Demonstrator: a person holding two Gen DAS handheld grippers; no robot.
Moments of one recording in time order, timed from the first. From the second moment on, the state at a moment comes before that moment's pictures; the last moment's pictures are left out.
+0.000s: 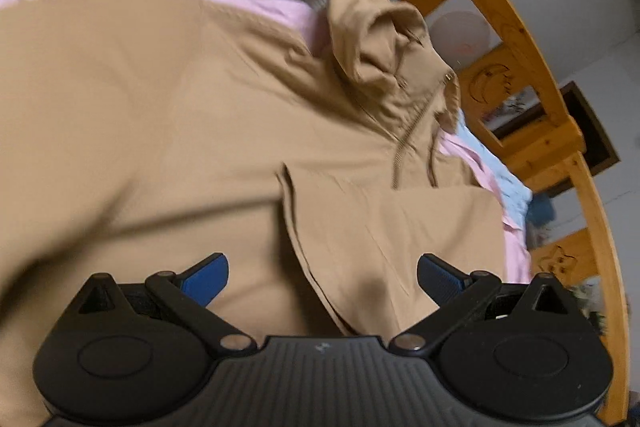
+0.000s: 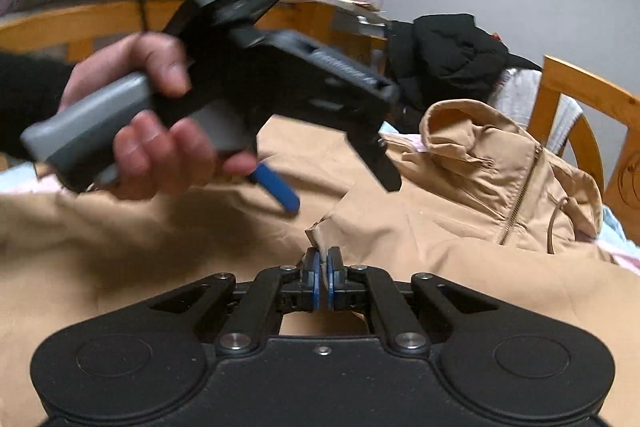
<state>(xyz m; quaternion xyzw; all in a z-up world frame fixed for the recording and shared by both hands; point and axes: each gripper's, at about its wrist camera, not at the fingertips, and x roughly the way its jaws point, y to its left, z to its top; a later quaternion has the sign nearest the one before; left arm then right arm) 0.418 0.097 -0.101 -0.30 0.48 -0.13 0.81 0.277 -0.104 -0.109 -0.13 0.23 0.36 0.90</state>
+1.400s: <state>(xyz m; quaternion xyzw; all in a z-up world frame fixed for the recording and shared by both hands) 0.400 0.105 -0.074 -0.10 0.43 0.02 0.90 0.508 -0.378 -0.146 0.27 0.40 0.11 0.87</state>
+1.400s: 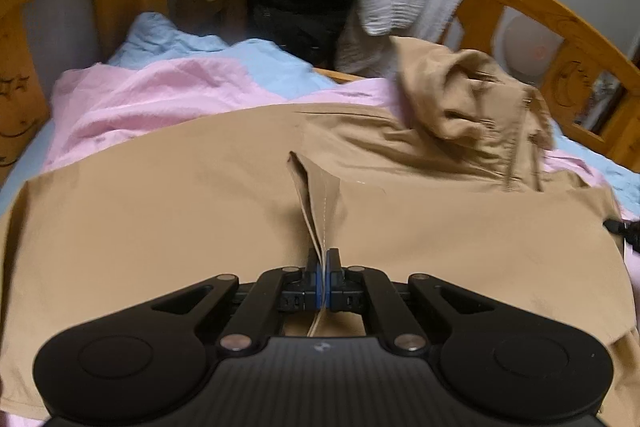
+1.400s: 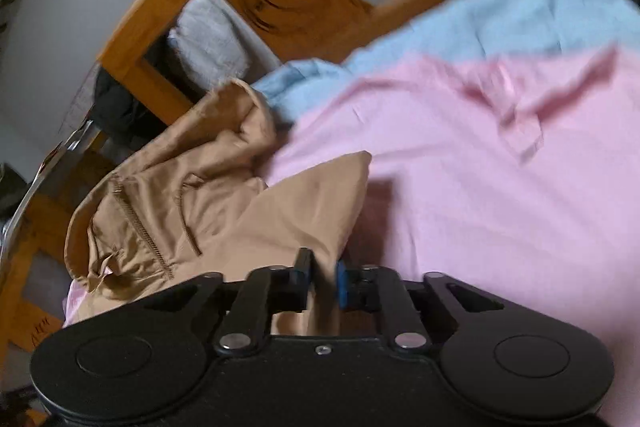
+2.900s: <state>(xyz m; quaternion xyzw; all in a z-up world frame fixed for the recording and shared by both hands) 0.236 0.212 -0.121 0.11 0.51 0.37 0.77 0.417 -0.160 -0.102 -0.05 0.25 0.31 0.92</state>
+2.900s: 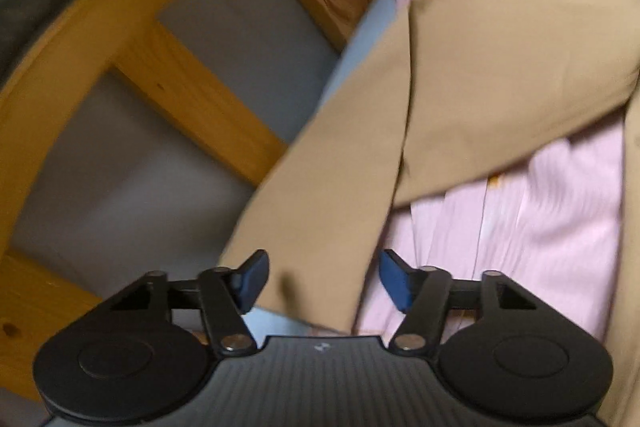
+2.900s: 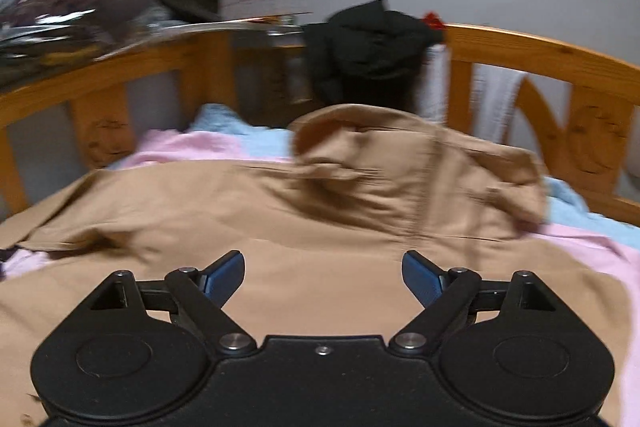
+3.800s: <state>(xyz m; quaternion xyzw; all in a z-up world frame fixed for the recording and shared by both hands) 0.320 0.110 0.058 -0.19 0.49 -0.07 0.85 0.336 -0.102 -0.052 0.03 0.24 0.60 0.76</state>
